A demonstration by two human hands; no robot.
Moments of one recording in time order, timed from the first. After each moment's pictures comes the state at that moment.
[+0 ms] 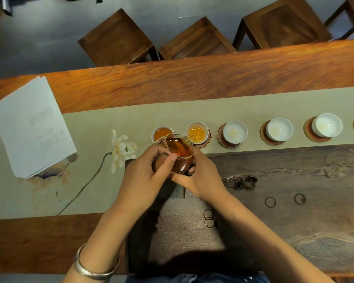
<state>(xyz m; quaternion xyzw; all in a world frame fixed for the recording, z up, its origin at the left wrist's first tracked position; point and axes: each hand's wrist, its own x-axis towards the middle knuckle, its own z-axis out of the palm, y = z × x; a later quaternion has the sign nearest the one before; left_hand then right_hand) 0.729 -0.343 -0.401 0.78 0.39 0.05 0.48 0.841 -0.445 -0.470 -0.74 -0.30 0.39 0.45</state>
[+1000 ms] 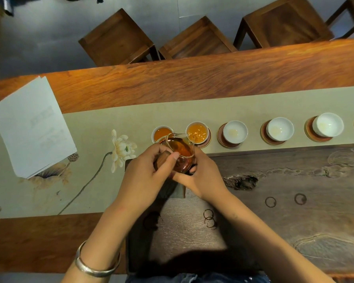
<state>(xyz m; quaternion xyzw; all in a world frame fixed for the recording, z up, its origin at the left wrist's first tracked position) 0.733 -0.342 -0.403 0.78 0.41 0.04 0.47 0.843 -0.447 -0.472 -0.75 -0.28 0.41 0.44</state>
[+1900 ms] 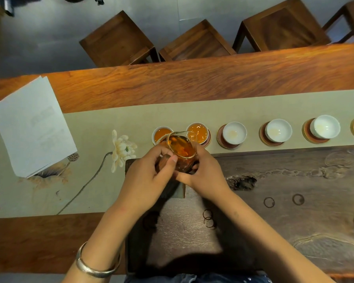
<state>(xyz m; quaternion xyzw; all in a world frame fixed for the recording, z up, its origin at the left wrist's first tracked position) 0.728 -0.344 -0.402 0.79 0.40 0.03 0.47 0.848 -0.449 -0.474 -0.75 -0.29 0.40 0.45</state>
